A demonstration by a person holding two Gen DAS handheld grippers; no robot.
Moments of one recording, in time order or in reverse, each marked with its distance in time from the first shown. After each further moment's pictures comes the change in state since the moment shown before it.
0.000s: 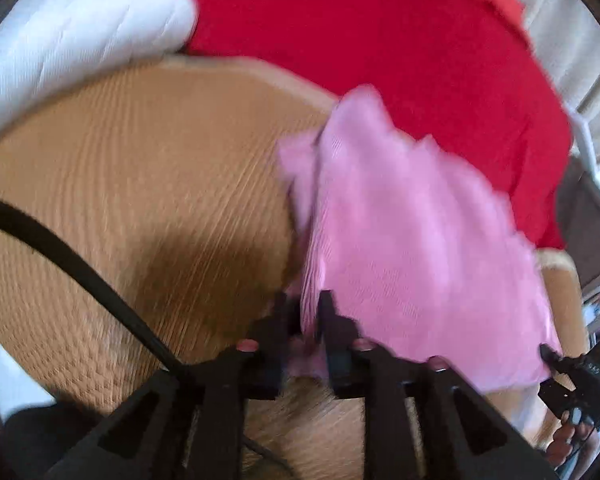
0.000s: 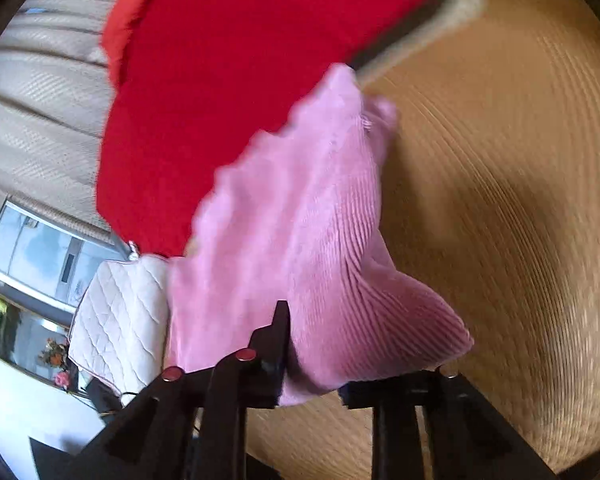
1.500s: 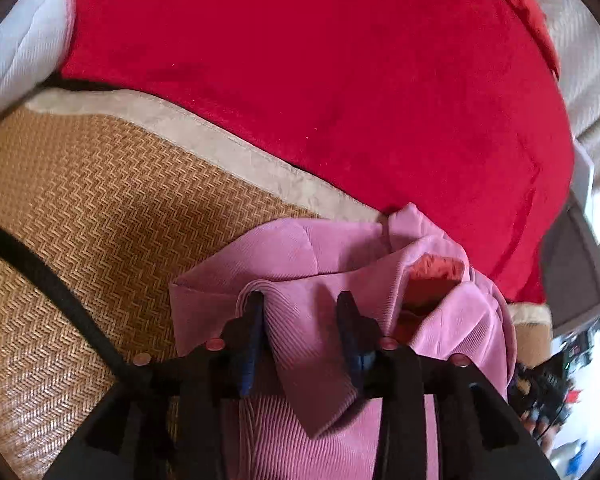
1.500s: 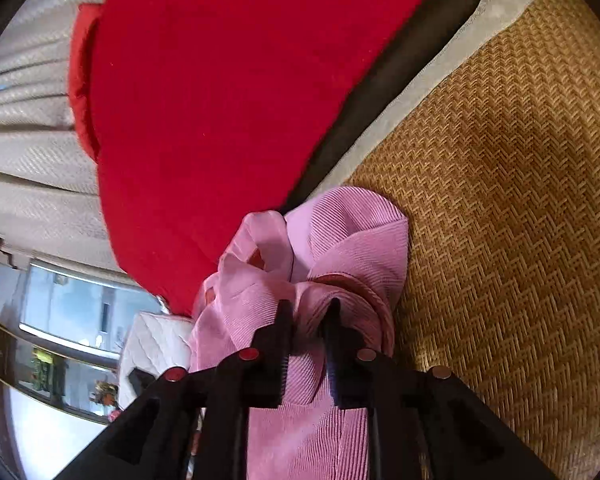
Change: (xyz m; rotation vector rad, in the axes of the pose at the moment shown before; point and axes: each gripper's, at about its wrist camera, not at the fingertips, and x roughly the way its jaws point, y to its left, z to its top) left arm 0.110 -0.027 0.173 -0.015 0.080 -0.181; right arm 0.073 -0.036 0.184 0.102 0.004 0.193
